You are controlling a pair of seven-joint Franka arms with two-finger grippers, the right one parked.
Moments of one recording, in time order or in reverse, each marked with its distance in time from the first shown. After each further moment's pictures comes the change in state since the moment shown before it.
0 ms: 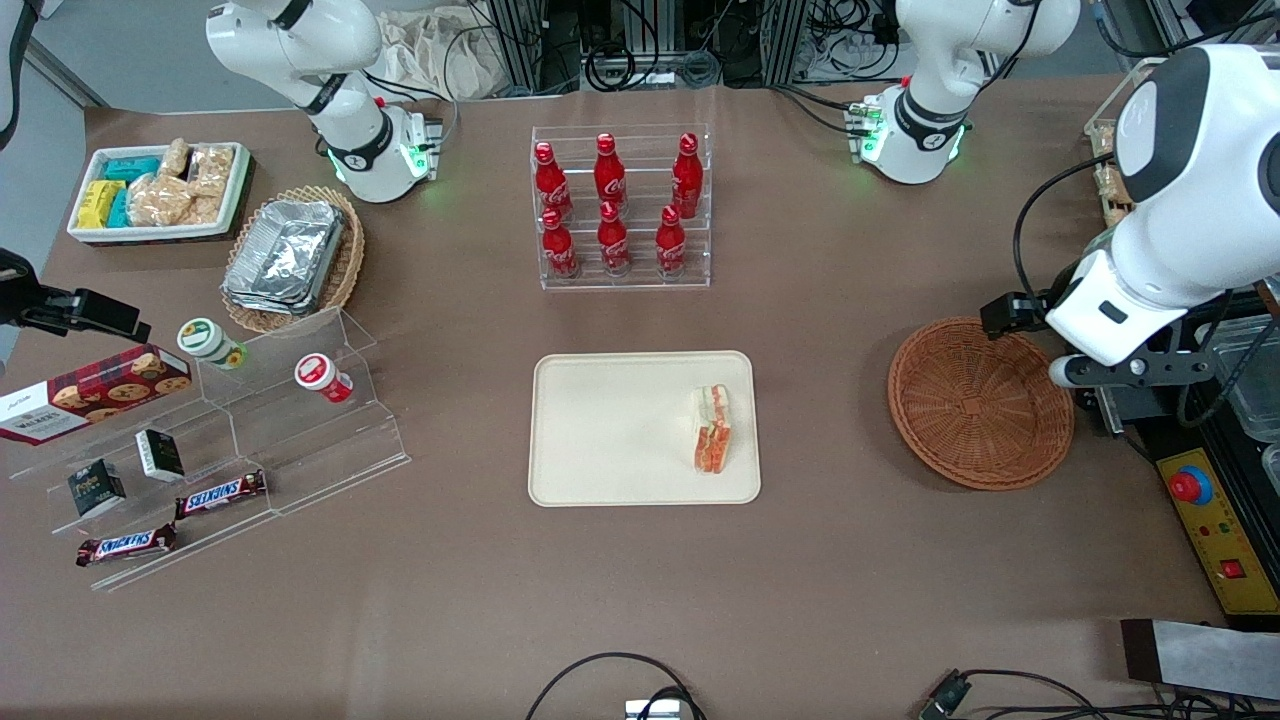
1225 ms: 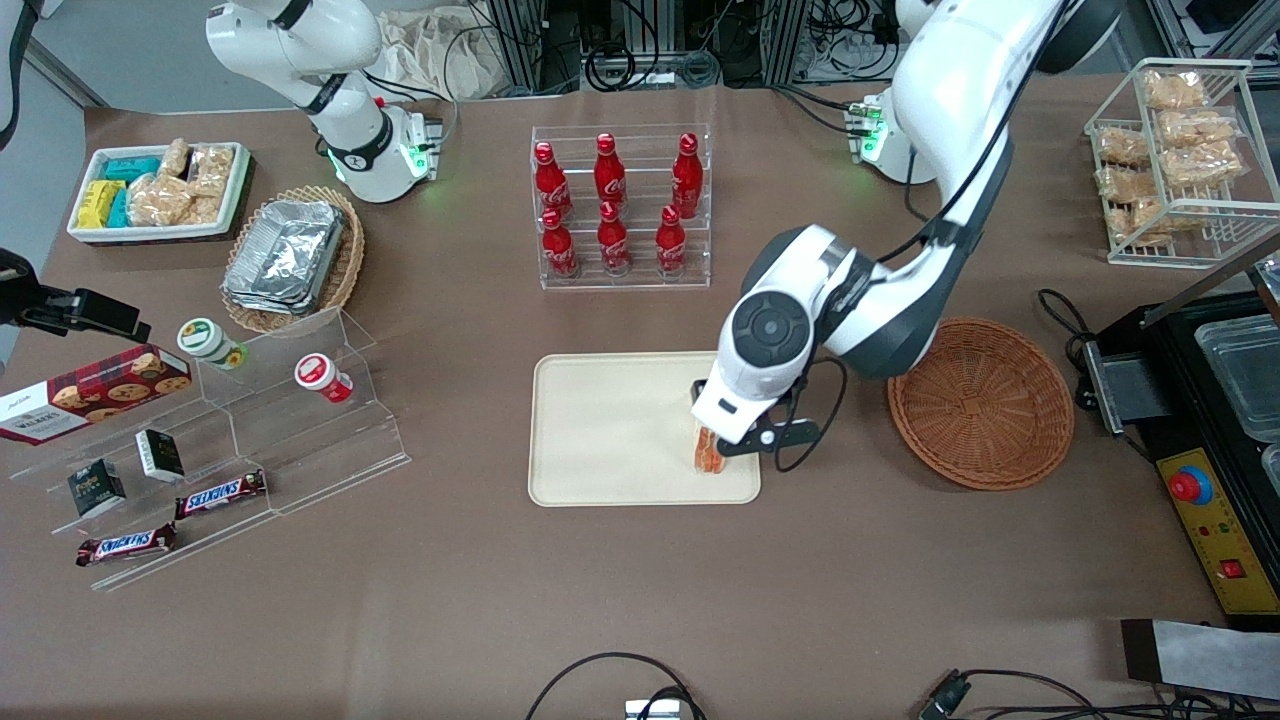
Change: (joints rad) arm -0.008 0.413 -0.485 0.126 0.122 0.261 -0.639
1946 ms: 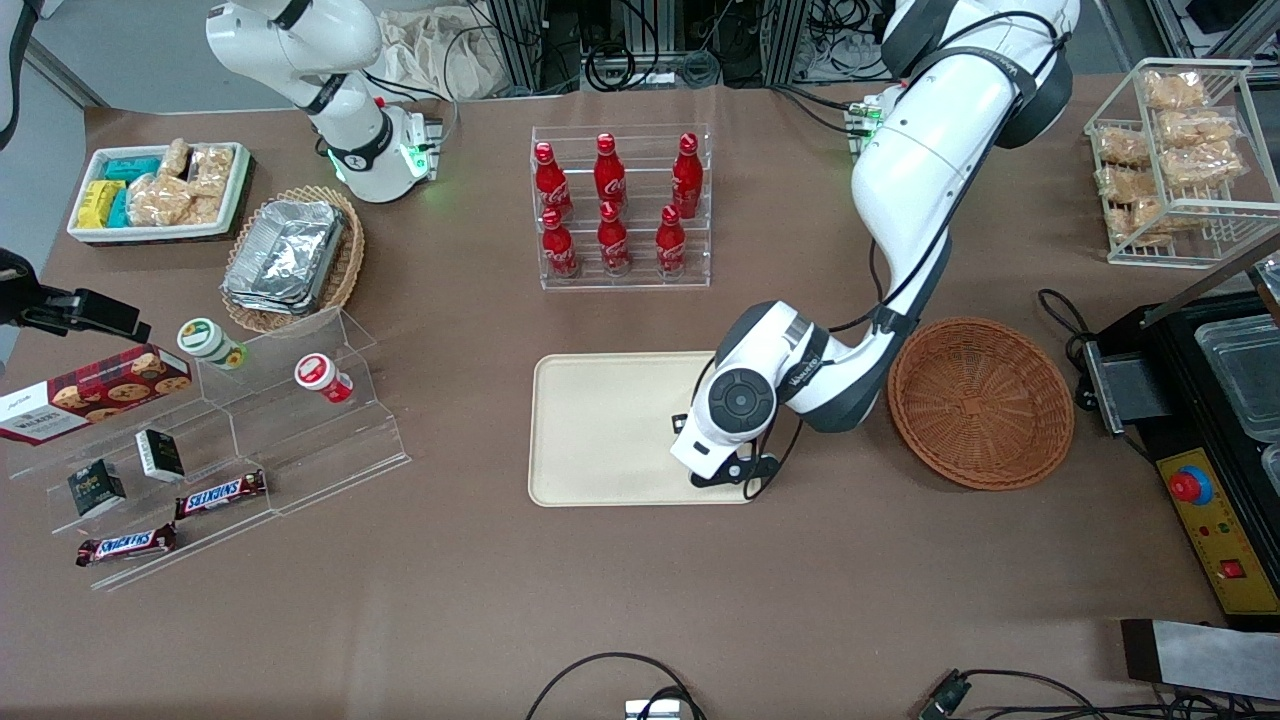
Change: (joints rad) arm -0.007 0.330 -0.055 0.165 -0.005 0.135 -0.050
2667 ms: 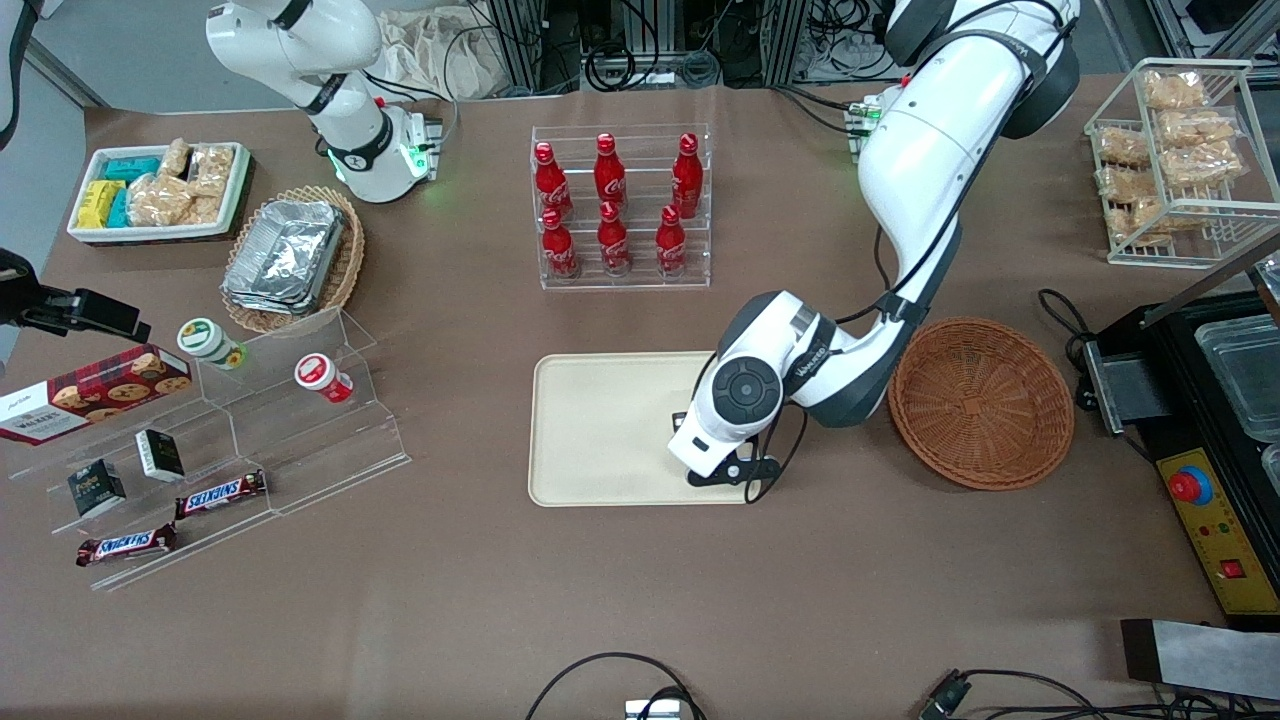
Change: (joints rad) arm 0.002 -0.031 0.001 0.009 -0.001 -0.006 0.046
